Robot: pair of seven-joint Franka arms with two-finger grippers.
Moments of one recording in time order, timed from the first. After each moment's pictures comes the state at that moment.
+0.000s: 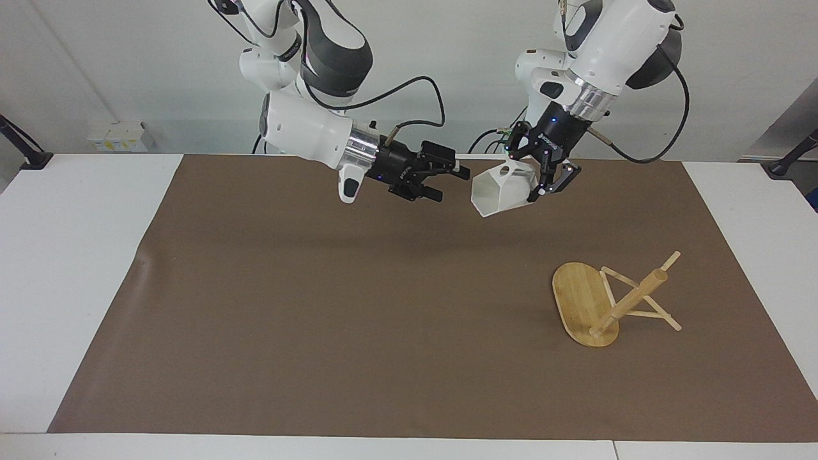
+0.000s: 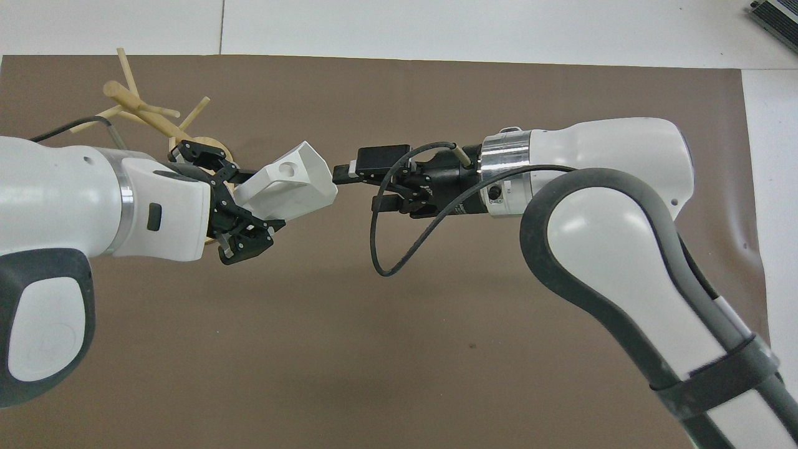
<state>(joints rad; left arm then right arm) -0.33 -0.13 -0.04 -1.87 -0.27 2.06 0.73 -0.03 0.18 0.47 -1.72 1.05 2.22 0.09</state>
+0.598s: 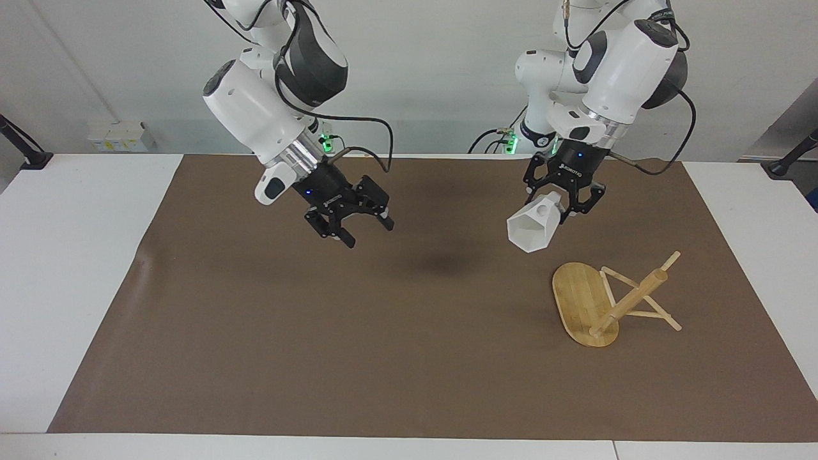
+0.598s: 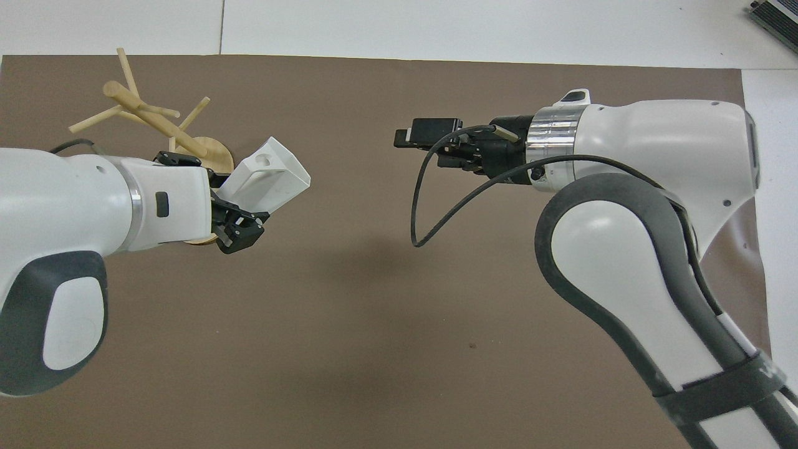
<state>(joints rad) -0.25 -0.11 -0.04 -1.98 -0.23 2.16 0.40 -0.04 0.15 0.28 -1.73 0.52 2.23 0.09</state>
